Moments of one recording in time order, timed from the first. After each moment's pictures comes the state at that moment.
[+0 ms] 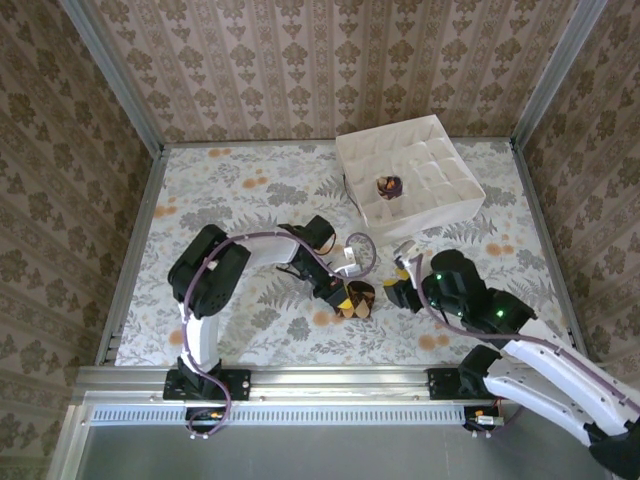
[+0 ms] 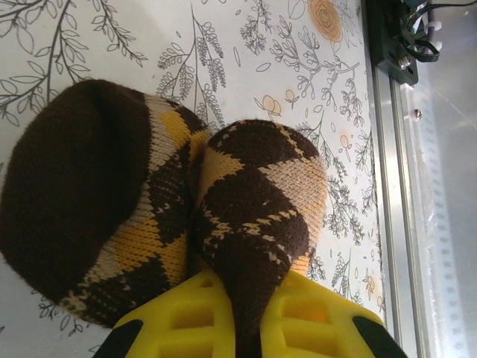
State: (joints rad) left arm -0.76 1.96 1.16 -0.61 0.91 0.50; right arm 0.75 0.70 0.64 -0.55 -0.01 0.00
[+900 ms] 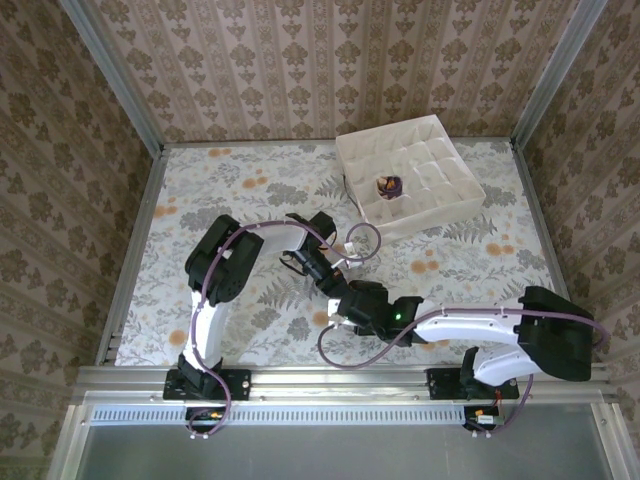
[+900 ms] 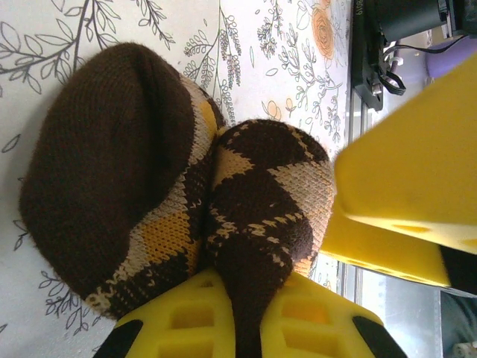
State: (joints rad) left arm -0.73 2.10 1.31 -0.81 1.00 0.47; right arm 1.12 1.37 0.64 -0.32 0.50 -0.53
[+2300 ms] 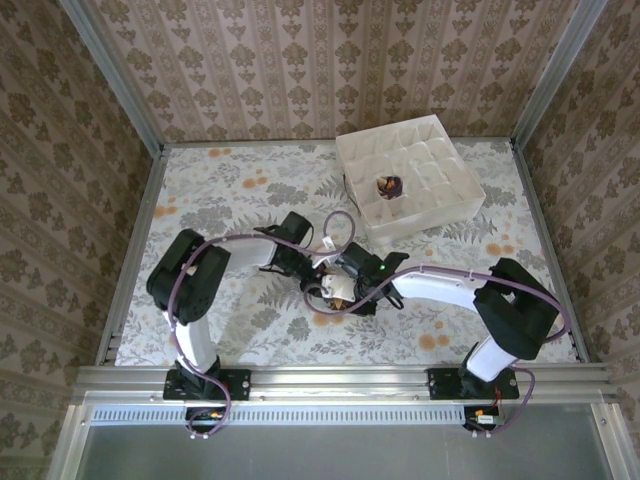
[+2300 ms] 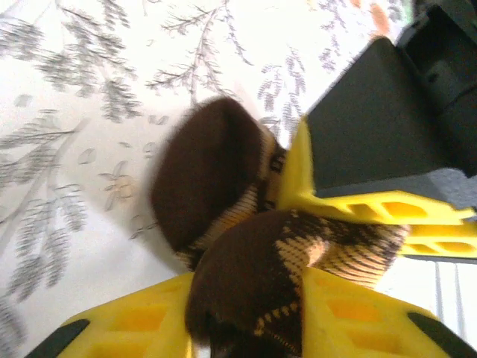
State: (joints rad) left arm -0.64 1.81 0.95 -0.36 0.85 0.41; right arm 0.83 1.61 0.91 -0.55 -0.10 -0.56
